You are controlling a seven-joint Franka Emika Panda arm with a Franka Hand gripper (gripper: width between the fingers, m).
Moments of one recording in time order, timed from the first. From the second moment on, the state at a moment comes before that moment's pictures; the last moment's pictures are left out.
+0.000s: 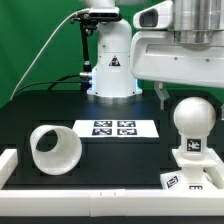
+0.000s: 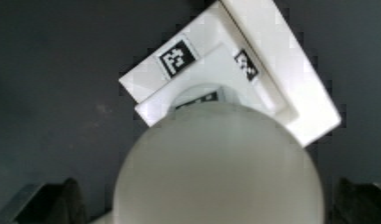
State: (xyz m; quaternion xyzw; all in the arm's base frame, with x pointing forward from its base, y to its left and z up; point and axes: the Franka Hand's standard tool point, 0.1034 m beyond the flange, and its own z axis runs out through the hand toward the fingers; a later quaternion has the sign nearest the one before) arm 0.618 0.093 0.131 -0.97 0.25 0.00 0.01
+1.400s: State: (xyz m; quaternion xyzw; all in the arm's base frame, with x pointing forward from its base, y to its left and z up) arm 0.627 0.088 0.128 -0.92 -0.39 0.00 -0.01
